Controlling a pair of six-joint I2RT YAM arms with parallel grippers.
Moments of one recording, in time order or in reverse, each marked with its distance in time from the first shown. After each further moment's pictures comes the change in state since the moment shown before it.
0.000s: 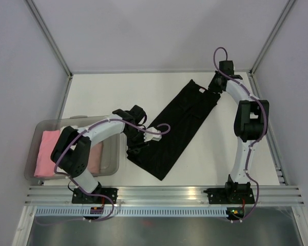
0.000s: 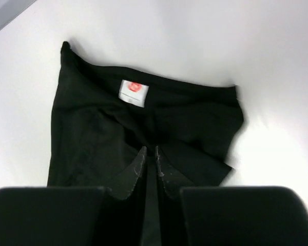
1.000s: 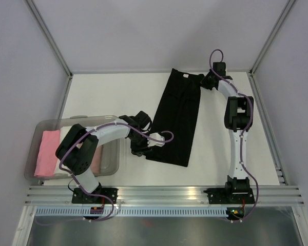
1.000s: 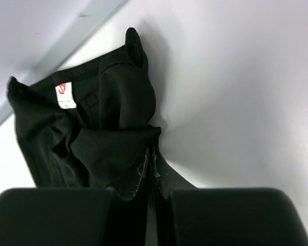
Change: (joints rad) left arm -0.055 0.055 -0.056 0.146 -0.071 0.011; right arm -0.014 0.343 0.300 0.112 -0.114 0.187
